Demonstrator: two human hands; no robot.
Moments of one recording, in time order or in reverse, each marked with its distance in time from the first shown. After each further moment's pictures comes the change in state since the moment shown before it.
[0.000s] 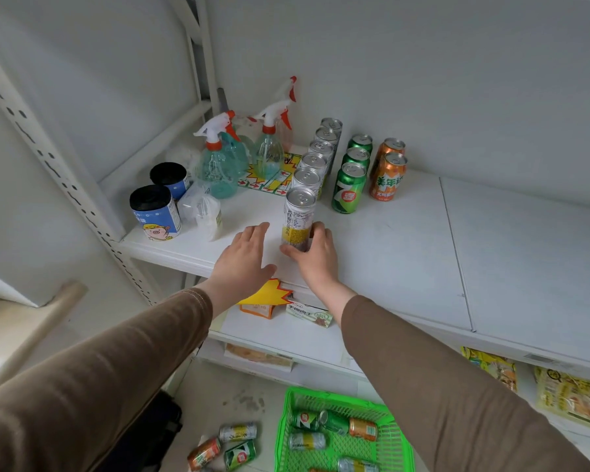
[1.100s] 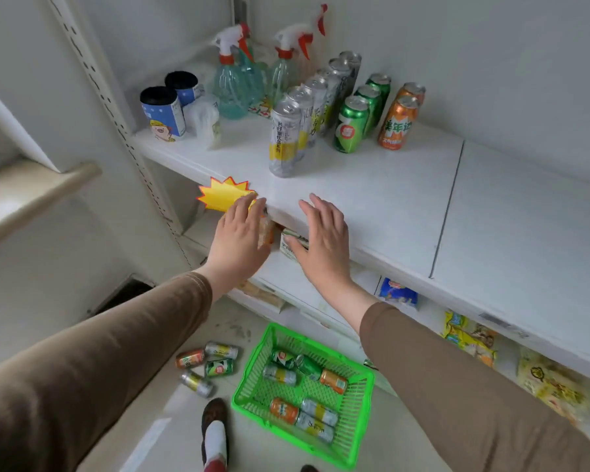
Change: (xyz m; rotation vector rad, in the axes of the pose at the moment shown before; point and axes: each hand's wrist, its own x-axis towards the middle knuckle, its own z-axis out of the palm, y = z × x) left_hand -0.118 0.094 0.087 0.091 0.200 -0.176; right_hand -0.109 0.096 -0.092 -0.356 -0.052 -0.623
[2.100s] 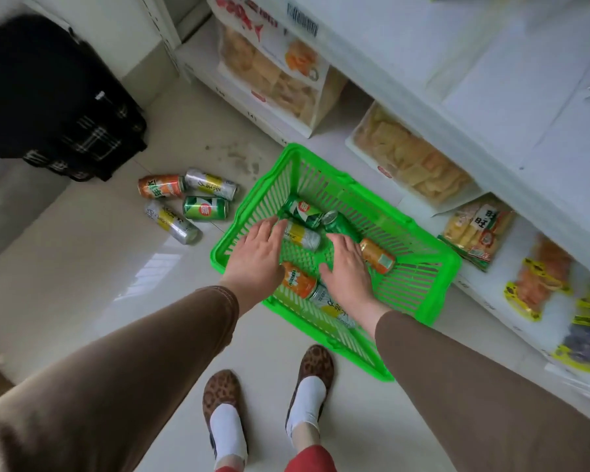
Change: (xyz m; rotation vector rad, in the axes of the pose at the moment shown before) left_hand -0.287 -0.100 0.504 -0.045 -0.622 -0.289; right_hand -0.406 0.226 0.398 0.066 -0.800 0.323
